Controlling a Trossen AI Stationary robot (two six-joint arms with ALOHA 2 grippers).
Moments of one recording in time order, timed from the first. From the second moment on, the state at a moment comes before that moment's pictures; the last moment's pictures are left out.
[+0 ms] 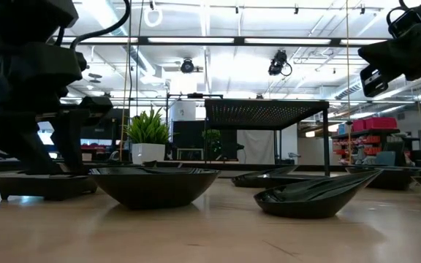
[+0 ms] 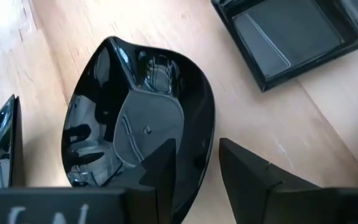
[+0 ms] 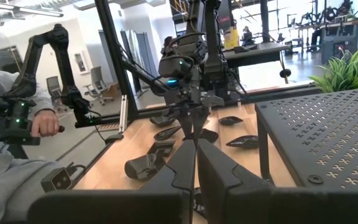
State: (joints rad) left arm -0.43 1.40 0.46 0.01 -0.20 0.17; right arm 0.03 0.02 0.02 0.04 -0.15 0.20
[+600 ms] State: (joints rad) left arm -0.43 1.40 0.50 0.01 -0.19 0.17; right arm 0.03 0.02 0.02 0.04 -0.15 0.20
